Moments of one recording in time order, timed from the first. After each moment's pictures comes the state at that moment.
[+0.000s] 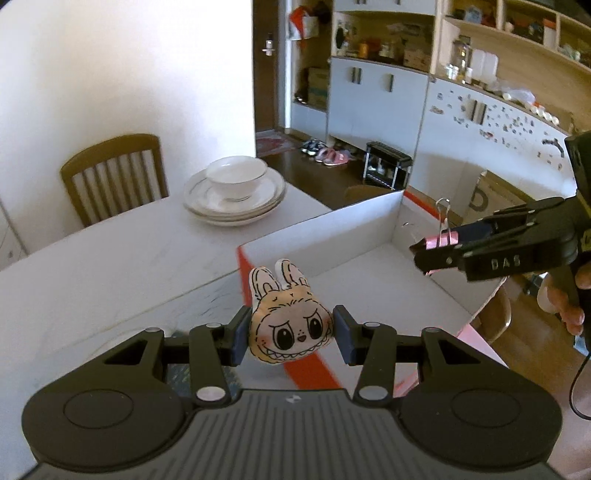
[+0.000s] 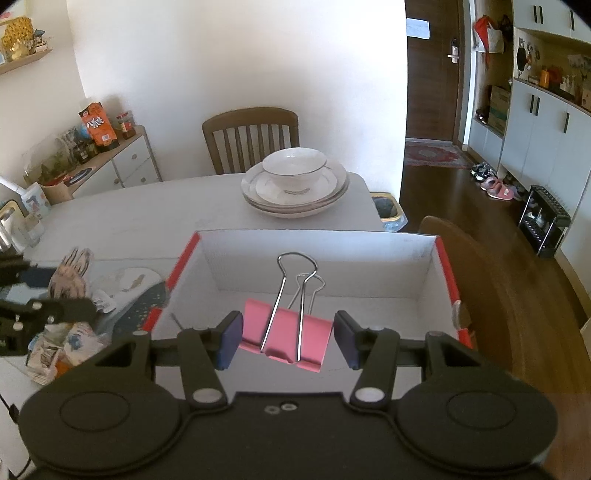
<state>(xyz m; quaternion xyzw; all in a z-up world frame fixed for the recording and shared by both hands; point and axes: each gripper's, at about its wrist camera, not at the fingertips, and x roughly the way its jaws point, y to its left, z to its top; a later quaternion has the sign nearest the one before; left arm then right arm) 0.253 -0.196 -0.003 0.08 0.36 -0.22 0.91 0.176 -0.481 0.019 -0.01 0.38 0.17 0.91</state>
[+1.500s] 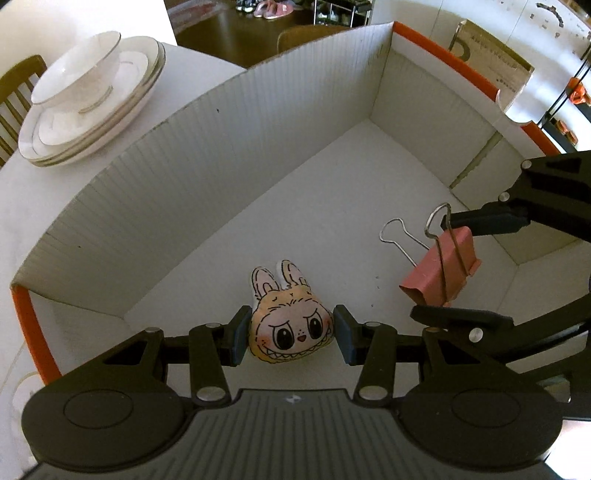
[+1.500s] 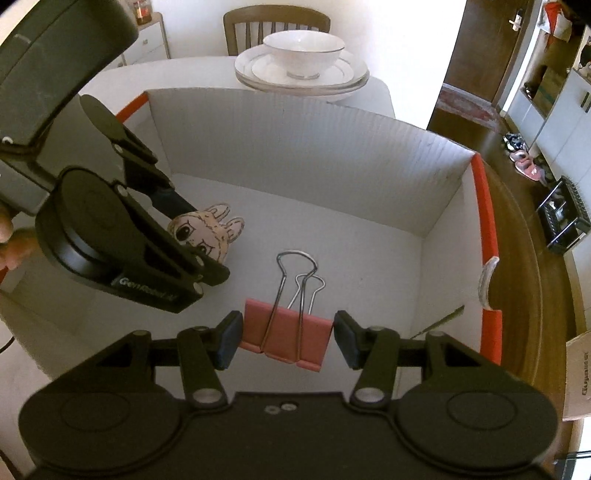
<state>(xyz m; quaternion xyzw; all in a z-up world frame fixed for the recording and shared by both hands) 0.381 -0.335 -0.124 0.19 0.56 -0.26 0.76 0.228 -0.485 -0.066 -0.12 0.50 0.21 0.83</state>
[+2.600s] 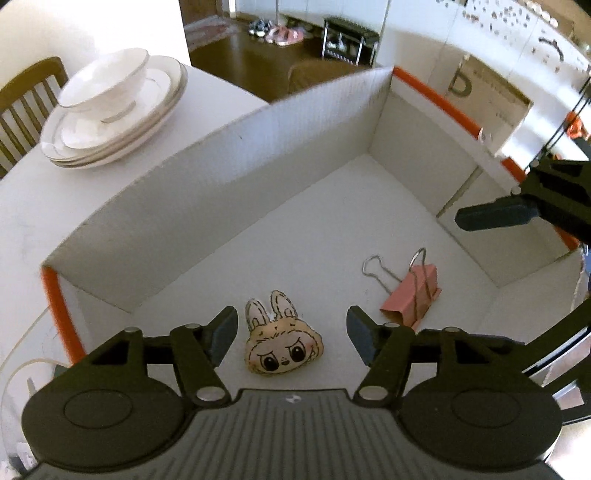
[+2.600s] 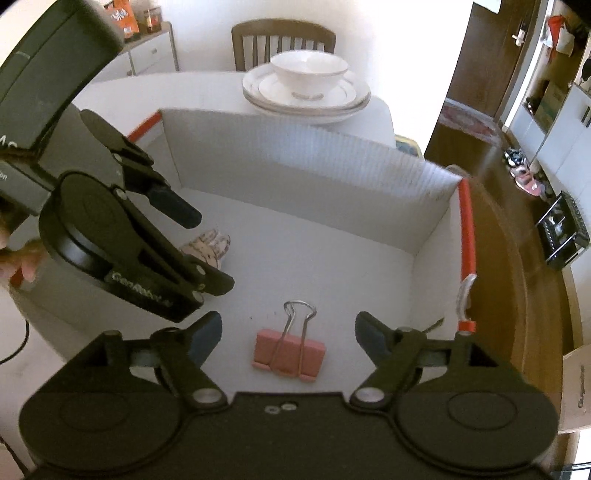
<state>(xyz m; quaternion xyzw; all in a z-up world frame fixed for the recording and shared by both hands) 0.363 -0.314 -0.085 0.15 0.53 -0.26 0.79 0.225 -0.490 -0.042 -0.13 0.47 0.23 0.84</state>
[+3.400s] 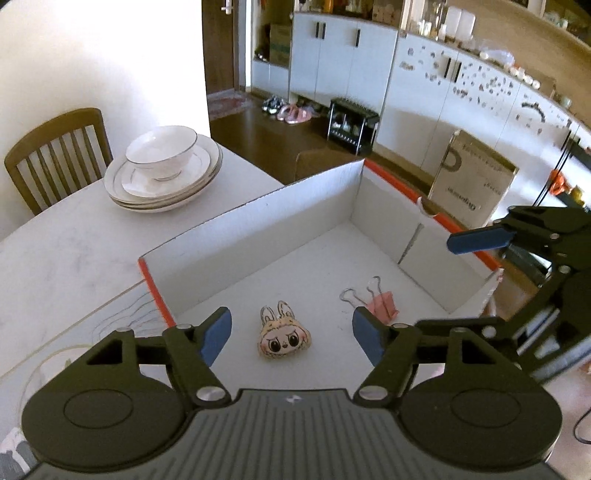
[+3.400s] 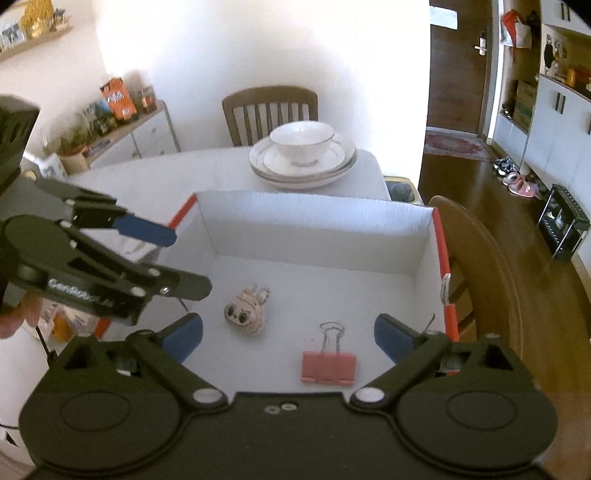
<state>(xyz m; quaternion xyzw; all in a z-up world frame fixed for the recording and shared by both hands) 0.298 -0.267 -0.027 0.09 0.42 -0.27 0.86 0.173 -0.506 0.004 -0.01 0.40 0.22 0.89</state>
